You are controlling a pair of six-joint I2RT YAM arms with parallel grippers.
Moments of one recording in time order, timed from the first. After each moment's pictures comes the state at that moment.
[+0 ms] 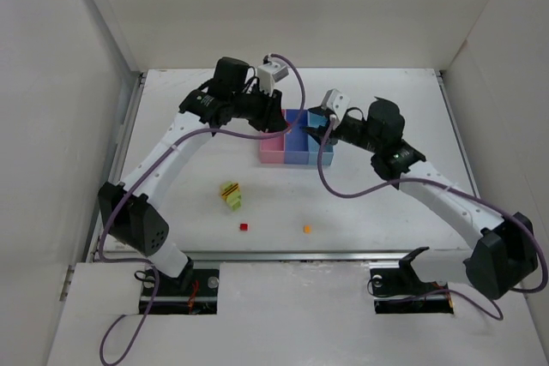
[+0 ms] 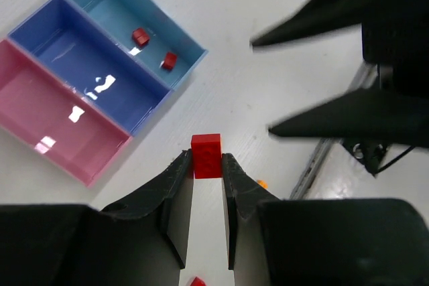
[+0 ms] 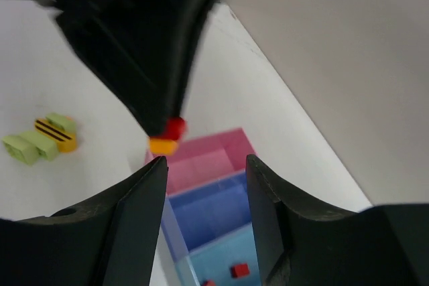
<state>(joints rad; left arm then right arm) -0.50 1.56 1.58 -0.69 0.55 -0.02 0.50 1.28 0.98 0.21 -0.51 -0.38</state>
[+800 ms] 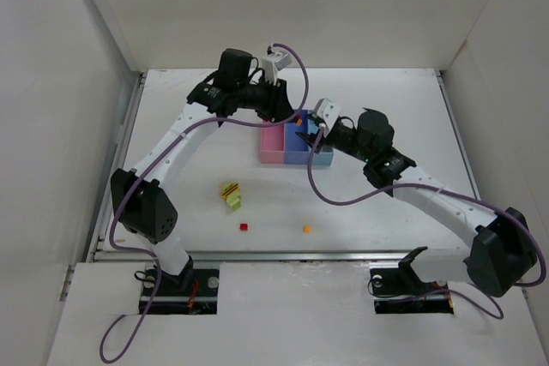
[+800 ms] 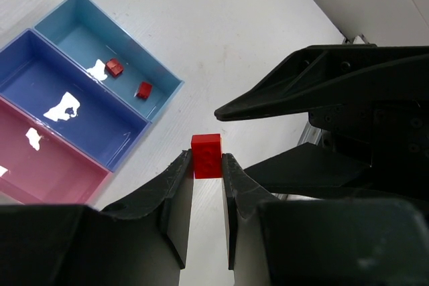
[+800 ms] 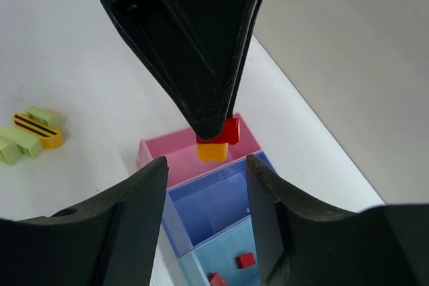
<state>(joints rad) -0.48 1.68 1.67 -0.59 0.71 -0.14 0.60 1.28 0.90 0.32 -0.37 -0.39</state>
